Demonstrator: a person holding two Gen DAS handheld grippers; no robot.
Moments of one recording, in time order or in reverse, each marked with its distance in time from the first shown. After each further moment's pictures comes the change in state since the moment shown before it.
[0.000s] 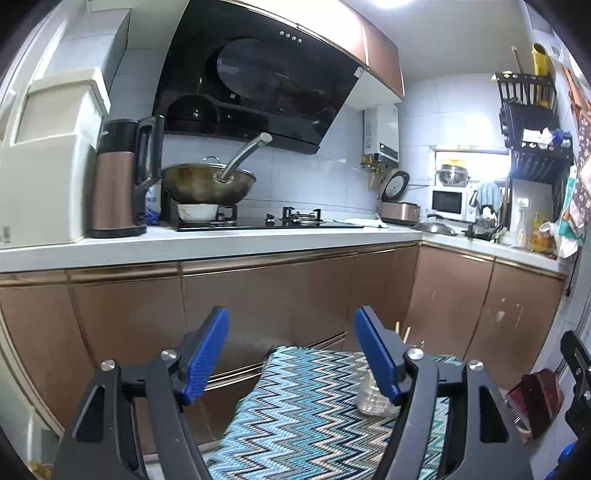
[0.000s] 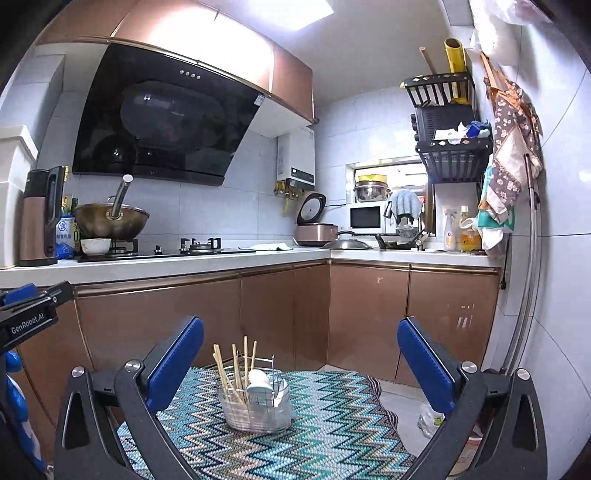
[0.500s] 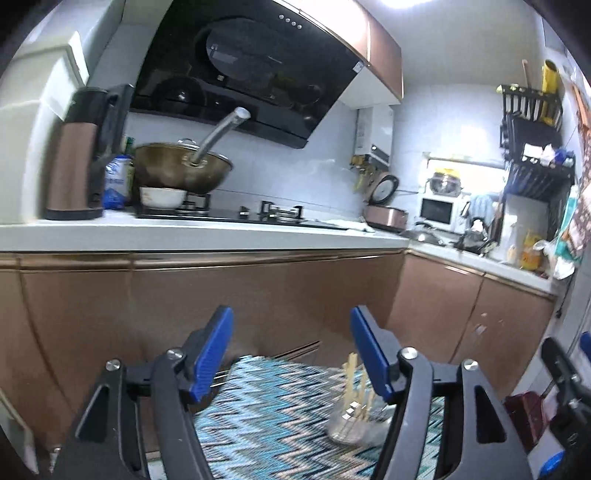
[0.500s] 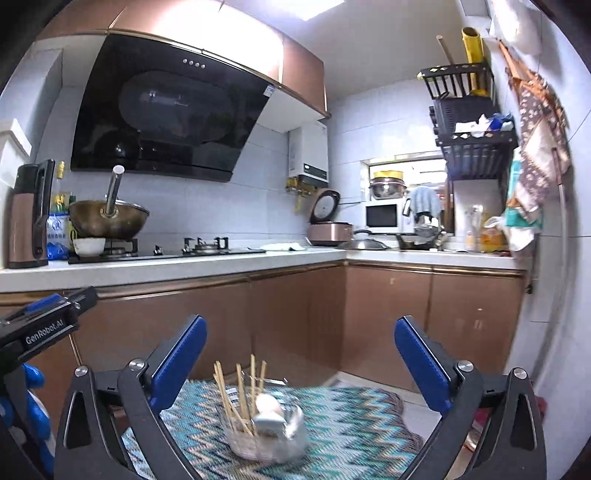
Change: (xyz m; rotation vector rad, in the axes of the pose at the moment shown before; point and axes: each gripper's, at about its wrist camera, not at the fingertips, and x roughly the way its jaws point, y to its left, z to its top) left arm 0.077 -0.021 0.001 -0.079 0.005 -0.082; right arm 0.076 0.009 0.005 -0.005 0.009 0.028
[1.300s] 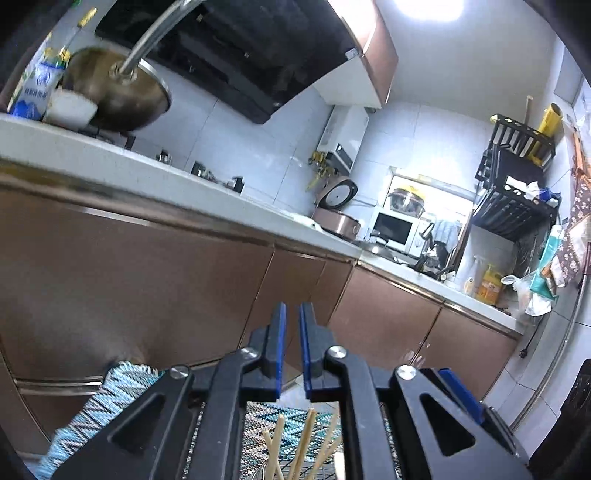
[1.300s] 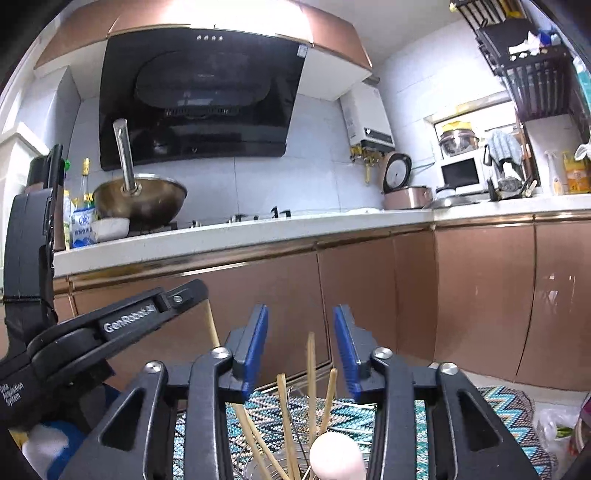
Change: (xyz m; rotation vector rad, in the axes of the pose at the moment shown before) left arm 0.202 -0.050 -0.041 -0.186 -0.025 -0.290; right arm 0.197 0.021 -0.076 0.118 0.000 0.347
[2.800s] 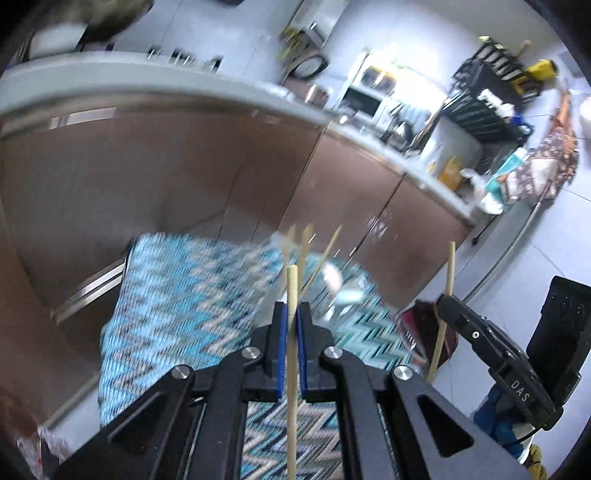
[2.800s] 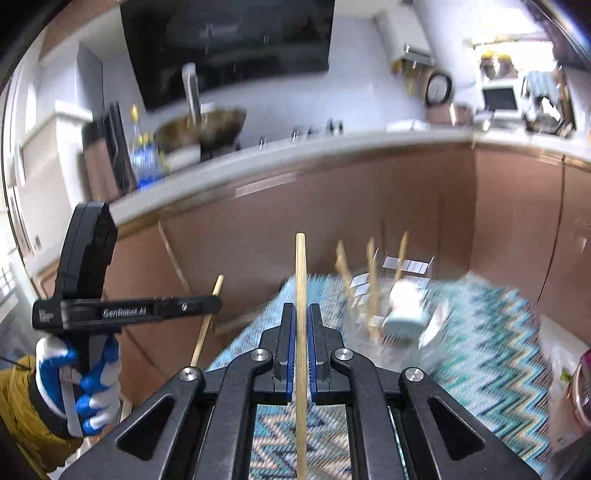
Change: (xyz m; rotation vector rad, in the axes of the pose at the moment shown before) left arm -0.102 0.044 0.014 0.034 0.575 -0.168; right arm -0.102 0.049 0.010 0.039 0.363 0.182
